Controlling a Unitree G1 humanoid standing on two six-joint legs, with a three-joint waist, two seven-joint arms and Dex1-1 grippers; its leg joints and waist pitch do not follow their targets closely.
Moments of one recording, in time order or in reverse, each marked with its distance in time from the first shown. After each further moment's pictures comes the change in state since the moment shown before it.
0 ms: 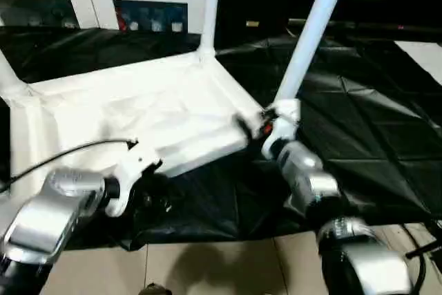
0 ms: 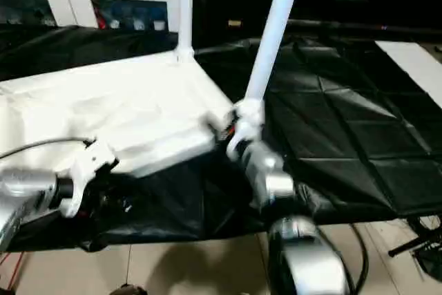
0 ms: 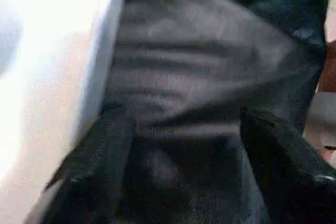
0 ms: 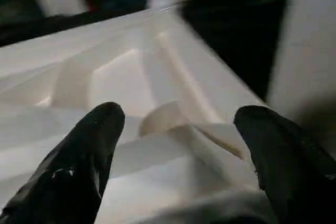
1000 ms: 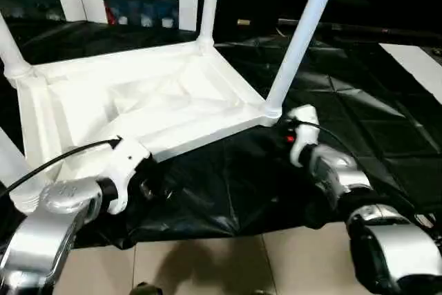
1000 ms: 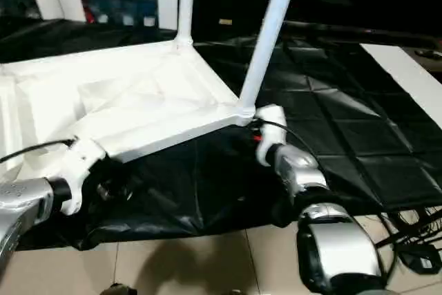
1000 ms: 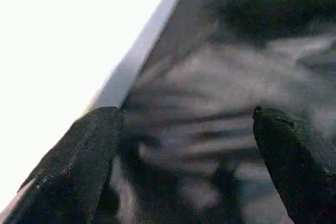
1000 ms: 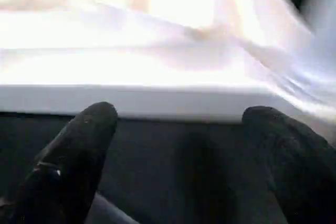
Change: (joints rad) left arm 0.126 -0.150 0.163 -0.153 -0.055 -0.123 0.270; right arm -0.027 -0.148 0.059 0.130 -0.057 0.020 0.546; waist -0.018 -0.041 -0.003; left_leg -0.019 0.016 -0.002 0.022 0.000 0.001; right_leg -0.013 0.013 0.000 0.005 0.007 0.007
